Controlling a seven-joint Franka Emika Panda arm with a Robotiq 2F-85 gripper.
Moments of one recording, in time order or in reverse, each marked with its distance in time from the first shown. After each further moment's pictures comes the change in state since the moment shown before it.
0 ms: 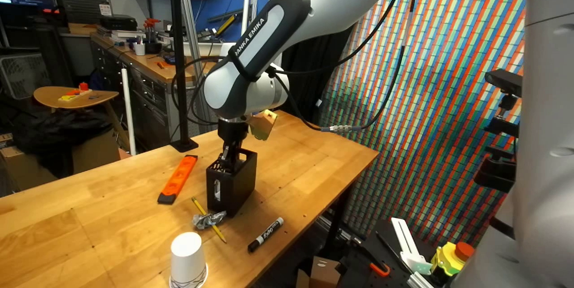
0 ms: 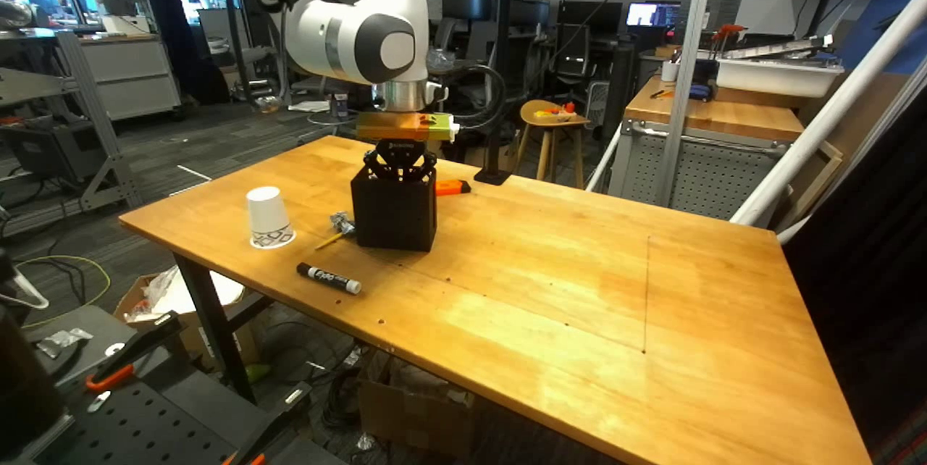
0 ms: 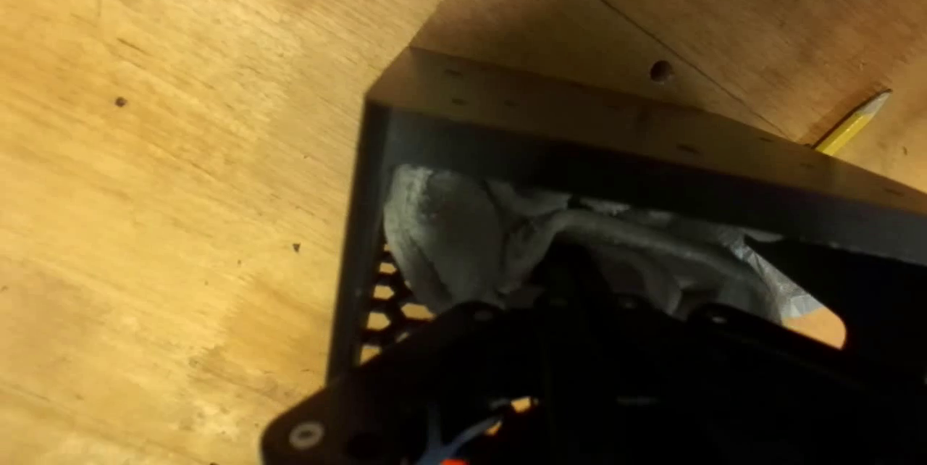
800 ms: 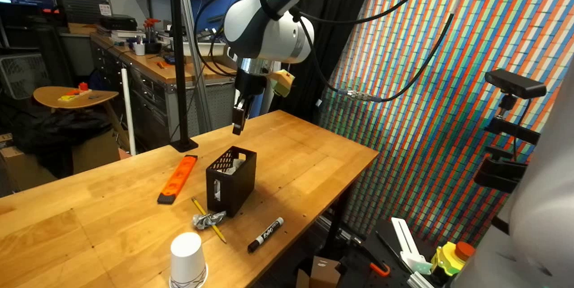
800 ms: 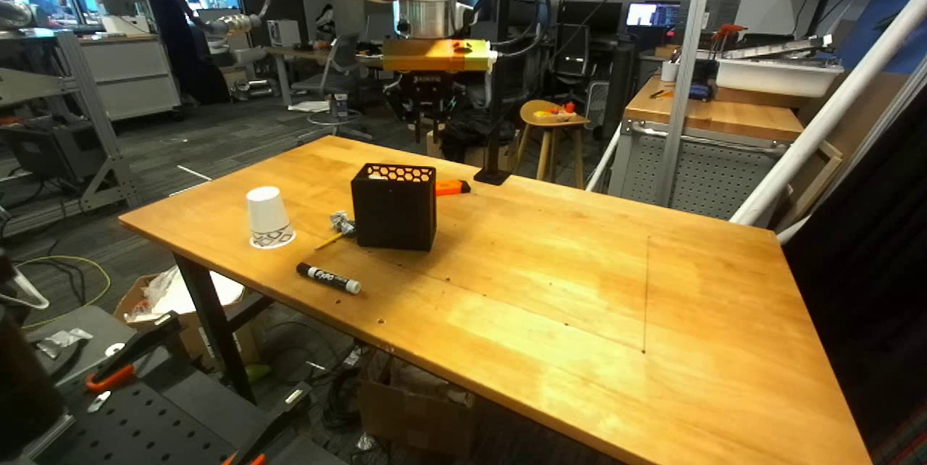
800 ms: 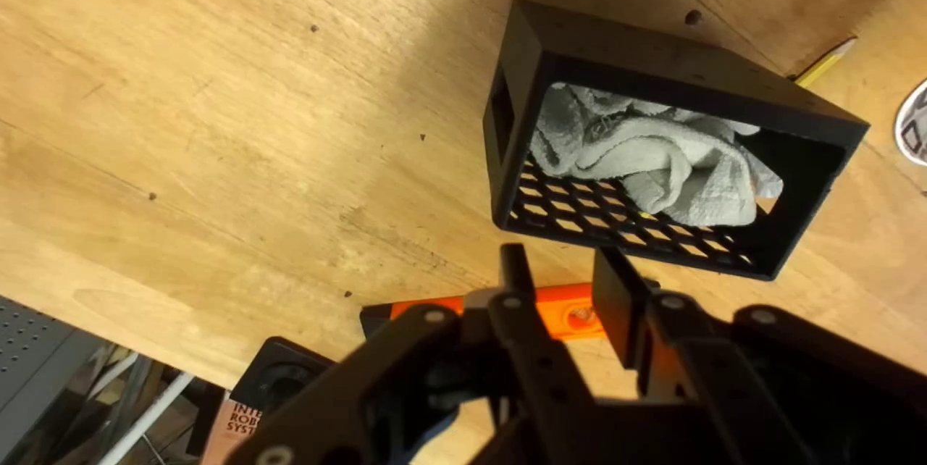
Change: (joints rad) arm -0.066 -0.217 -0.024 -0.011 0.151 -0.079 -0.218
